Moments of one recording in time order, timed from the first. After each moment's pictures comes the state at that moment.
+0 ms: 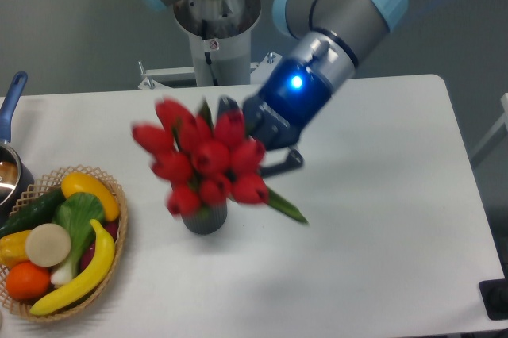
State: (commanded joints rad) arm 2.63 -1.74 -1.72 -0.67 0.15 0.83
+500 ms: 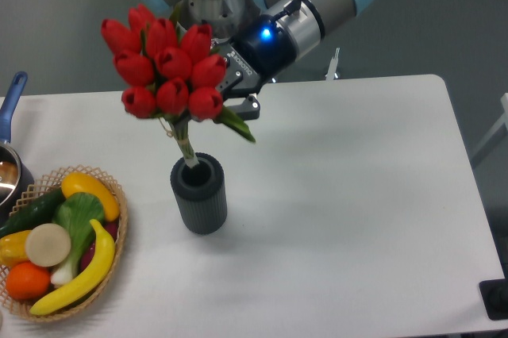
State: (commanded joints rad) arm 2.67 -1.64 -1.94 -0.67 0.04 1.04
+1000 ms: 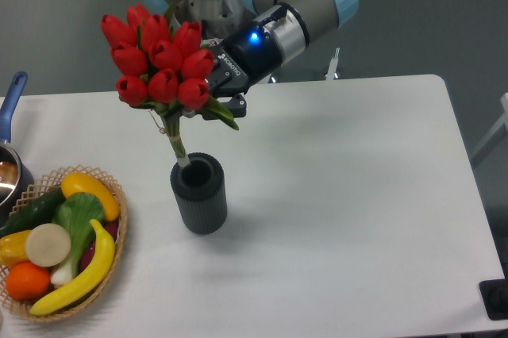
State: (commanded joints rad) arm 2.66 -1.64 -2.00 -0.67 0.04 1.10
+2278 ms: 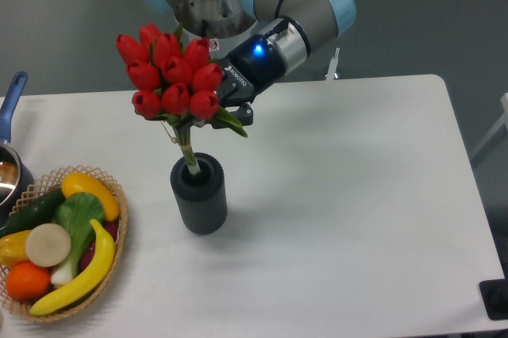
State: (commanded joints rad) arm 2.69 -1.66 -2.06 -0.67 0.06 1.20
